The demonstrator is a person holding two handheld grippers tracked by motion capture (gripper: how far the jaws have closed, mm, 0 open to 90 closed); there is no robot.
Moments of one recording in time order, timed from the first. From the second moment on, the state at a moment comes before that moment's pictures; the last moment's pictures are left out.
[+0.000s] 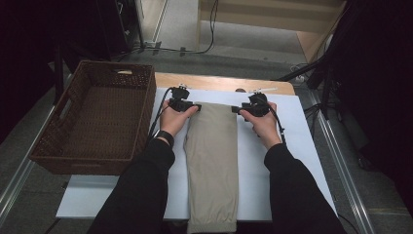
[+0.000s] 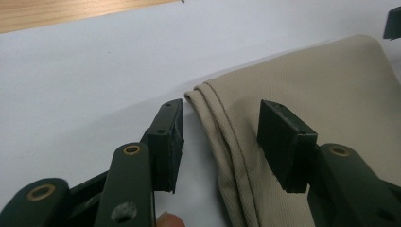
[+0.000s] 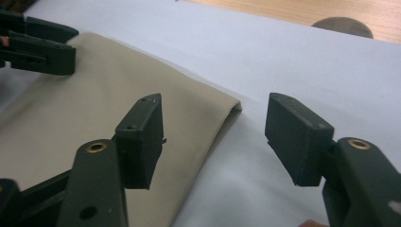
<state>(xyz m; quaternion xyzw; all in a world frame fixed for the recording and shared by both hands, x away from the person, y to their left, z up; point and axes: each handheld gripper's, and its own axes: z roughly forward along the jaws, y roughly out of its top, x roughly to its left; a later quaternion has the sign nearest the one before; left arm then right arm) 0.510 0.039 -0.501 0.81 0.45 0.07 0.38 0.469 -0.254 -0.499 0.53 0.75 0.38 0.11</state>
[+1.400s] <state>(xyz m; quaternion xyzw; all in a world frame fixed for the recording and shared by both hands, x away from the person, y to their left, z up) 0.512 0.035 -0.480 0.81 0.42 0.10 0.39 0.482 -0.243 -0.489 0.49 0.78 0.37 0.12</state>
